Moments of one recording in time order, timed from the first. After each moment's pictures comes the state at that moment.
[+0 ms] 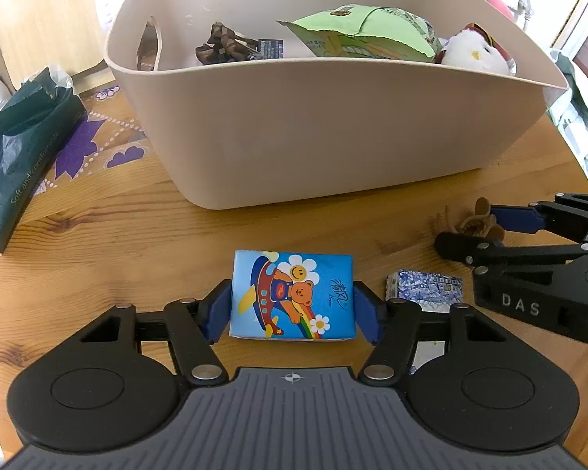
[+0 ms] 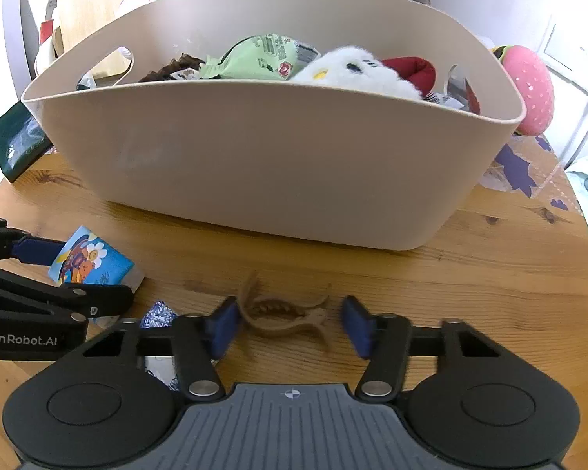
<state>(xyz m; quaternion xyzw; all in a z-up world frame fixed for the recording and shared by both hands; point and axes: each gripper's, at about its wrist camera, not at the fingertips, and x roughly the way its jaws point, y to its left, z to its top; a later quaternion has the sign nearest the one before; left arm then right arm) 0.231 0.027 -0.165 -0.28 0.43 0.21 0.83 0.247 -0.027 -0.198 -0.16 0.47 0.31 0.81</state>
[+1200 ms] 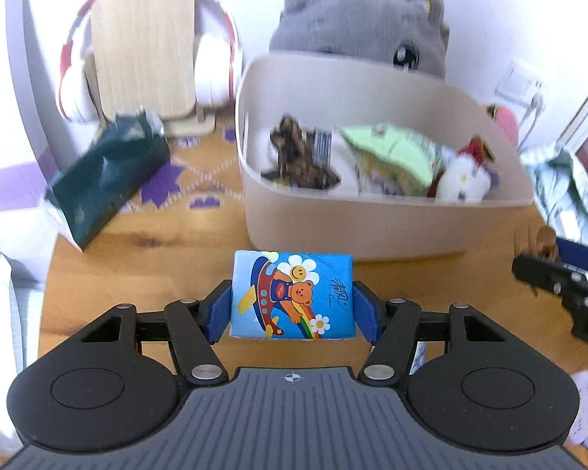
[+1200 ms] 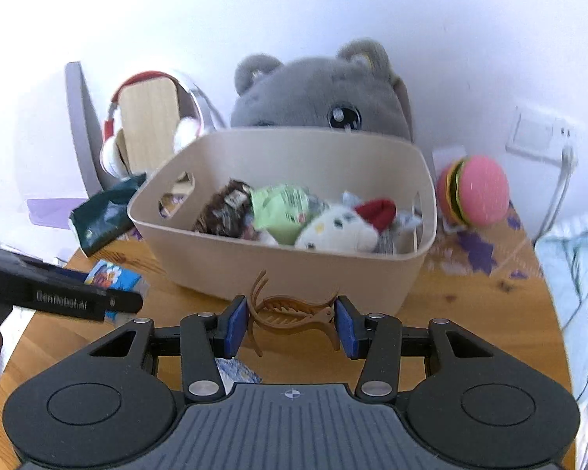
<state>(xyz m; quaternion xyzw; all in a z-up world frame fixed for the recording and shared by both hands) 0.163 0.037 -0.086 -0.32 0.34 0.28 0.84 0.217 -0.076 -0.089 -0.10 0.37 0.38 0.85</state>
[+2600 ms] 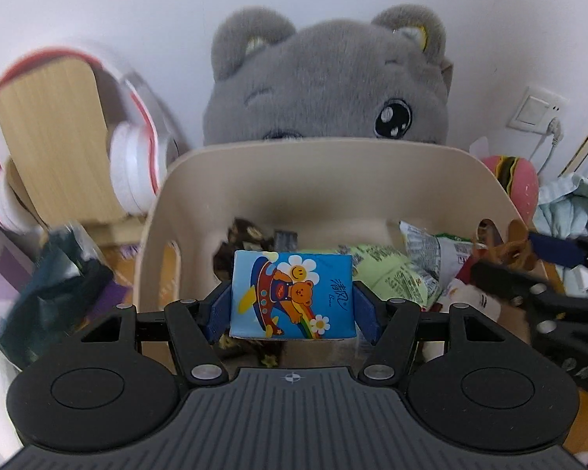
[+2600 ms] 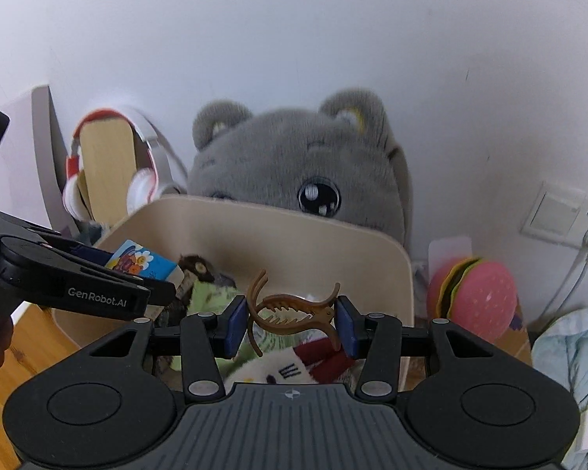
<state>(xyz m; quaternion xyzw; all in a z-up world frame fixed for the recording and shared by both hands) 0.291 0.110 -0.059 -0.30 0.34 0.28 0.84 0.337 -0.022 -0.083 -0.12 0.34 0.39 0.85</state>
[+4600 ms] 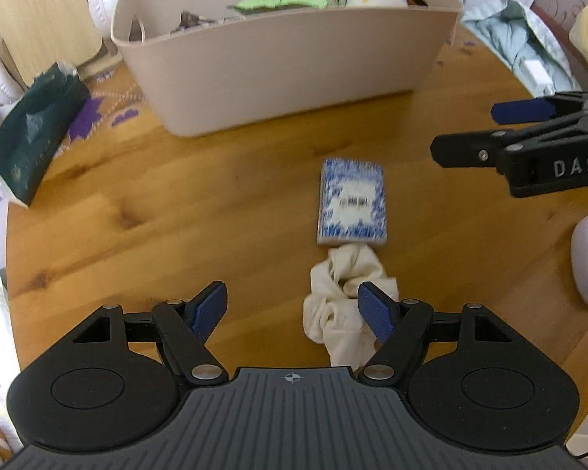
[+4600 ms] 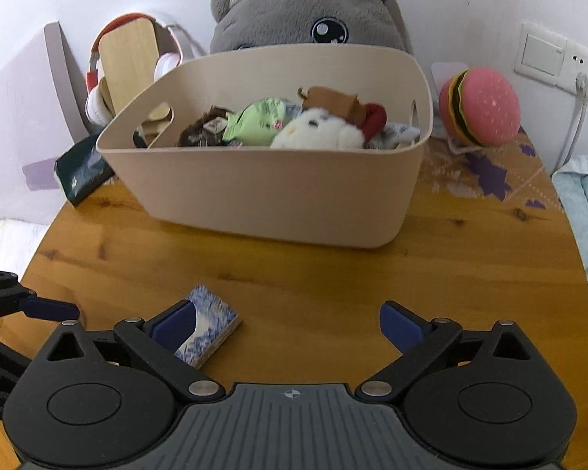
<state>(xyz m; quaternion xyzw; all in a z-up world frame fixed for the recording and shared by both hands) 0.179 -0.045 -0.128 -0.25 0.47 0.17 0.83 0.236 -0.086 -0.148 -0.10 0.46 0.38 0.80</state>
